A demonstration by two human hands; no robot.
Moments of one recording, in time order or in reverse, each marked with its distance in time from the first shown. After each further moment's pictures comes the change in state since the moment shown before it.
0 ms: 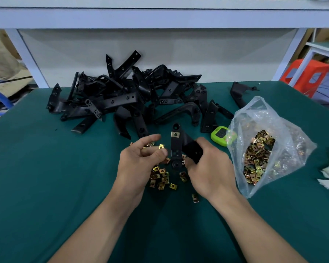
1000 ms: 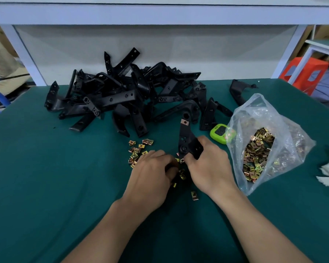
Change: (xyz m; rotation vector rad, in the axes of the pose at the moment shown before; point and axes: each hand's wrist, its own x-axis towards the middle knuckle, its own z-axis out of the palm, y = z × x) left_hand -0.012 -0.015 0.010 1.151 -0.160 0.457; right_hand 0.005 0.001 0.000 0.110 -0.069 0.131
